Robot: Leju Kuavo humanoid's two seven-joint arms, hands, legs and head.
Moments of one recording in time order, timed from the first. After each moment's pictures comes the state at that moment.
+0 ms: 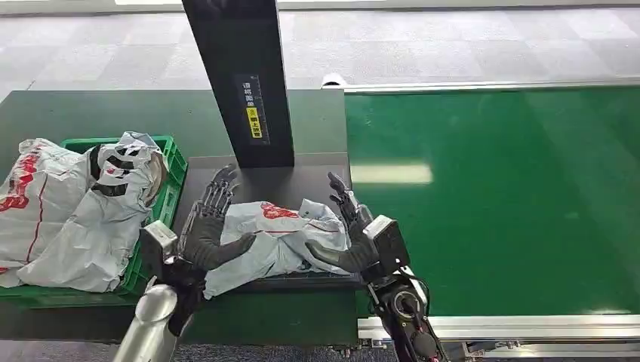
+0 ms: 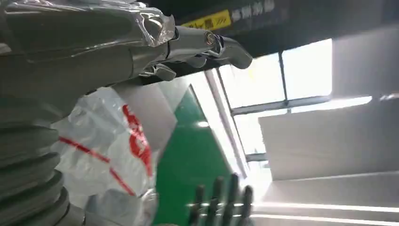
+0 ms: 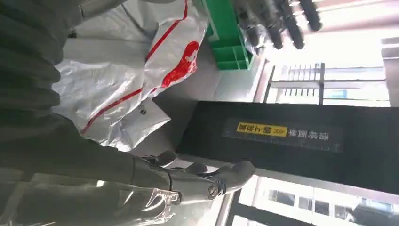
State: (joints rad) left arm -0.20 -0.07 -0.21 -1.28 -0.21 -0.22 -0.55; right arm -0.25 0.21 0.30 -1.11 0.07 0.19 -0.59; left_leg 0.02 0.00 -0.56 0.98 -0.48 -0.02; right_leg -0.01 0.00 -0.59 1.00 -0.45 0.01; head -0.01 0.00
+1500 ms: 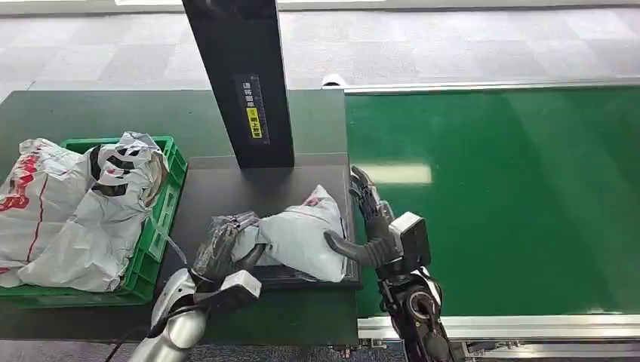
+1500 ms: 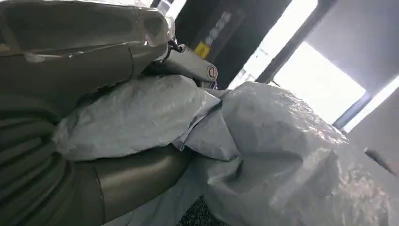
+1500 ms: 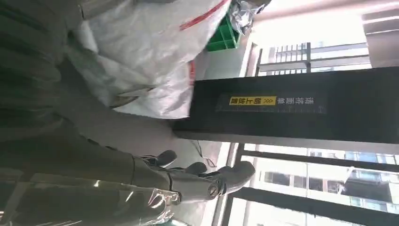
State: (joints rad) left arm -0.17 -0.03 -0.35 -1.28 -0.81 0.28 -0.60; right arm -0.23 0.22 0.20 -1.16 0.06 0.20 -0.59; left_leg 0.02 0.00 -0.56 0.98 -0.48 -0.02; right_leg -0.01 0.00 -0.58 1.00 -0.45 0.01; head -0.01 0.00
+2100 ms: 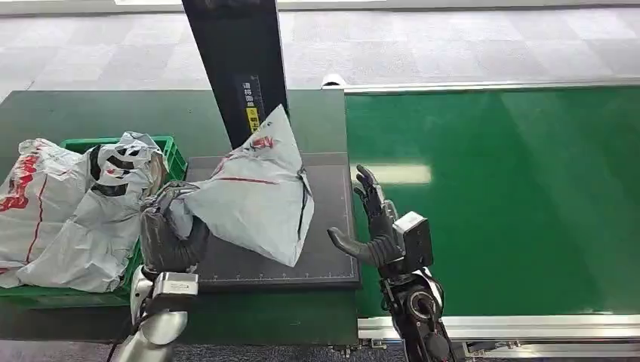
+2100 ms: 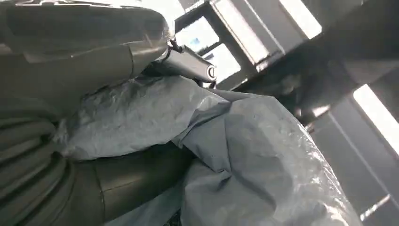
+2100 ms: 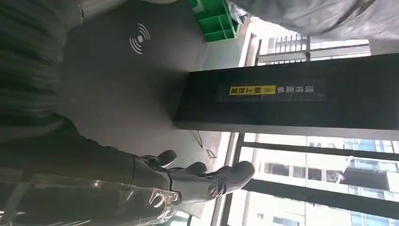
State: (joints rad) left arm -0.16 -0.03 -0.32 -1.49 -0.58 0.58 -0.69; right arm -0.23 0.22 0.20 -1.16 0.06 0.17 -0.59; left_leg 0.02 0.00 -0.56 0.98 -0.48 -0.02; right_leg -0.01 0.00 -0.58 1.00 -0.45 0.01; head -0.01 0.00
